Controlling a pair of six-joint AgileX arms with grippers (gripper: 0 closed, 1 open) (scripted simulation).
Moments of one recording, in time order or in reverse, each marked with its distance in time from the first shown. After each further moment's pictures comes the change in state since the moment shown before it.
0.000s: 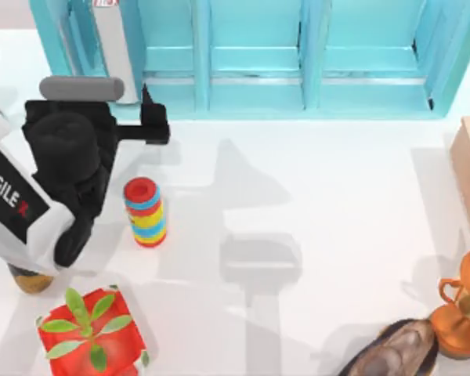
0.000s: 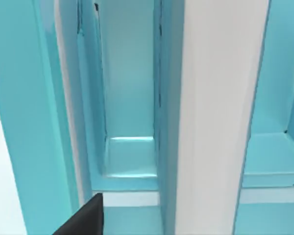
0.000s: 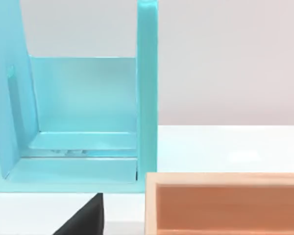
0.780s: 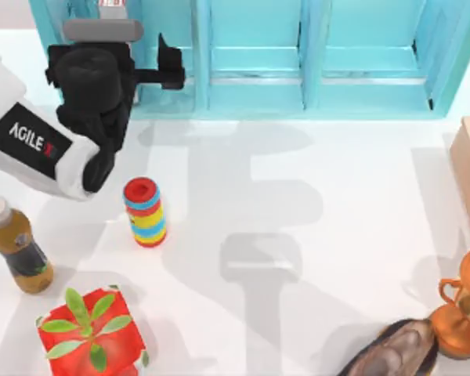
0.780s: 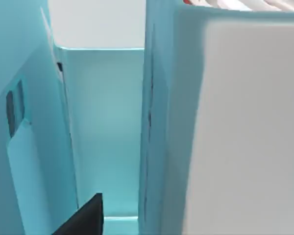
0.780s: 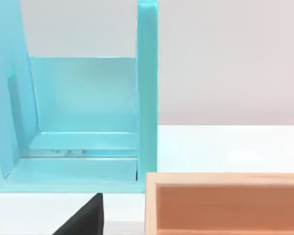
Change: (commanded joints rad) left arm 0.020 0.128 0.370 -0.244 0.022 0.001; right arm 0.000 0.000 0.000 0.000 0.000 0.000
